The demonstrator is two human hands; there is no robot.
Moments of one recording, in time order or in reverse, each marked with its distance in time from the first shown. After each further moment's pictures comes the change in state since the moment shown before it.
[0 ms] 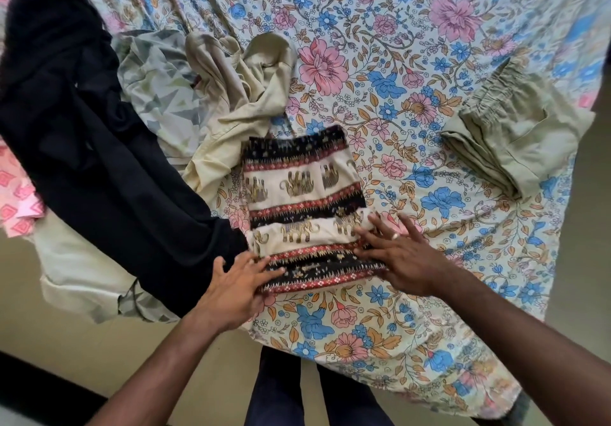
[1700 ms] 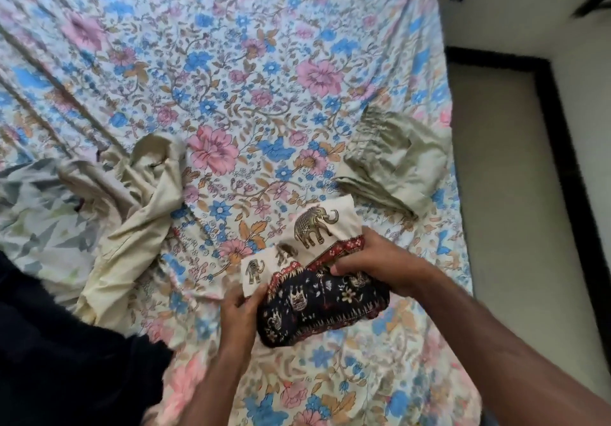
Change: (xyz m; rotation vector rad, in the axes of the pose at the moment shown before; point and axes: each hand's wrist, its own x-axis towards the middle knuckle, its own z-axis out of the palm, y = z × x) left_hand 0.098 0.145 -0.053 -1.408 0.360 -0.330; right_hand -0.068 0.057 -0.125 1.748 0.155 0.622
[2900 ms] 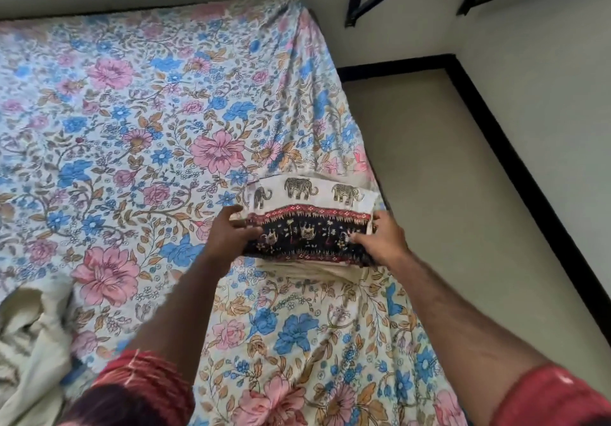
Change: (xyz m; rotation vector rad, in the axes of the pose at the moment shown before) left_hand 0.164 0.239 0.254 0.333 -0.424 0.227; right_hand 0.087 -0.012 -0.241 0.061 0.852 -0.031
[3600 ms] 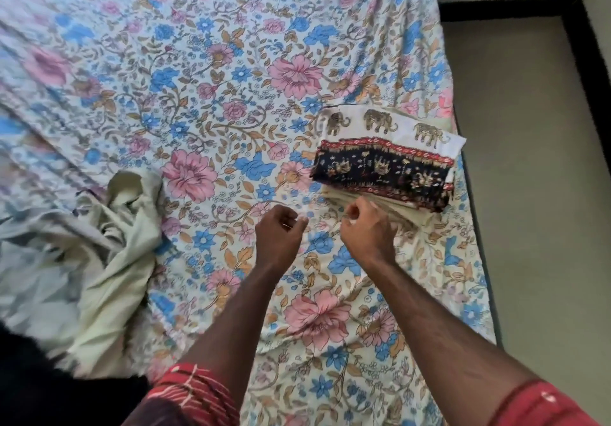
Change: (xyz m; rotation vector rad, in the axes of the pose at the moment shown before) left_hand -0.123 -0.099 -0.010 0.293 0.350 0.142; right_hand -0.106 0.030 0.137 -0.370 0.023 -0.398
